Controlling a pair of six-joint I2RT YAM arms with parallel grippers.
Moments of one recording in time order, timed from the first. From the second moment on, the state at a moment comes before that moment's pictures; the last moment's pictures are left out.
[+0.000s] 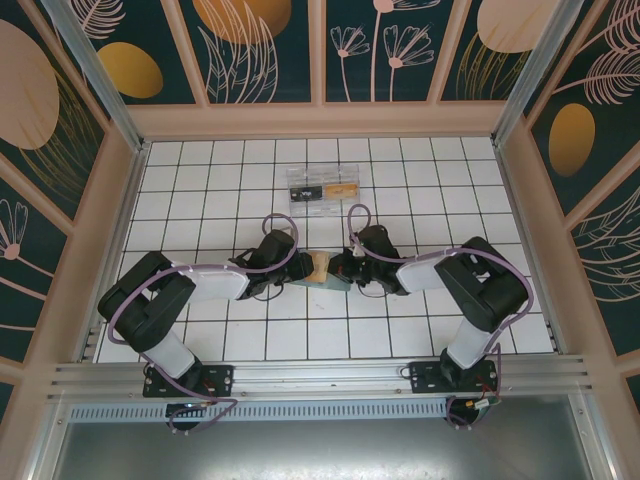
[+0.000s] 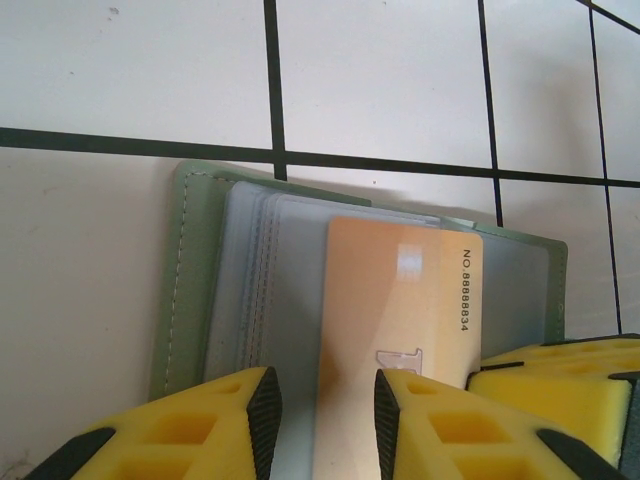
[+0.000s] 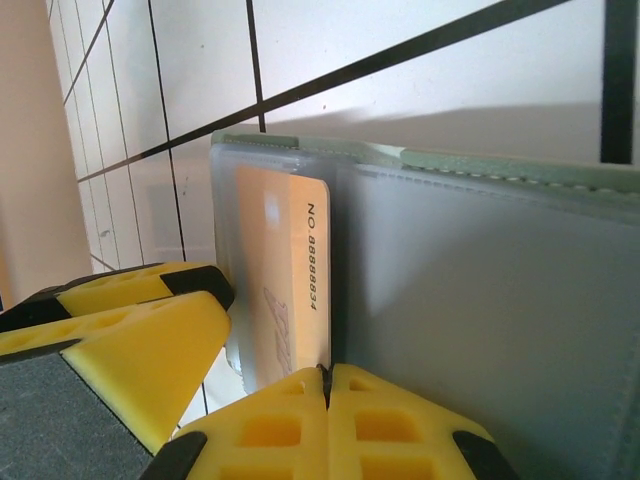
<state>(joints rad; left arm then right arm) -0.72 1.64 0.65 0.18 0.08 -0.85 0.65 1.70 0.59 0.40 -0.45 1.02</state>
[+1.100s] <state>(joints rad) -0.73 1.63 0.66 0.17 0.08 -0.87 0.52 1.30 0.38 0.32 -0.47 0.95</state>
